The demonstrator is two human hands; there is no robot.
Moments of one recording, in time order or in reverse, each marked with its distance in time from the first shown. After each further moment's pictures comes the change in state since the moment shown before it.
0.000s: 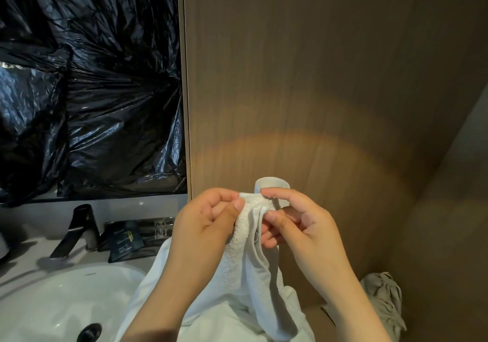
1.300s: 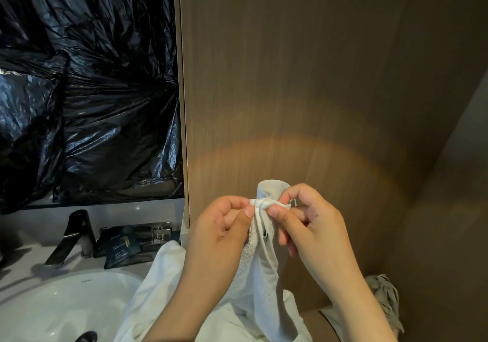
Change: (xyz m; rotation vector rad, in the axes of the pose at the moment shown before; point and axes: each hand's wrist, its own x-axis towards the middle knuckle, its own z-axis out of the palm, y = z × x) left_hand -0.006 -0.004 0.017 -0.090 -0.052 -0.023; right_hand 0.004 -0.010 -0.010 -0.235 0.093 0.019
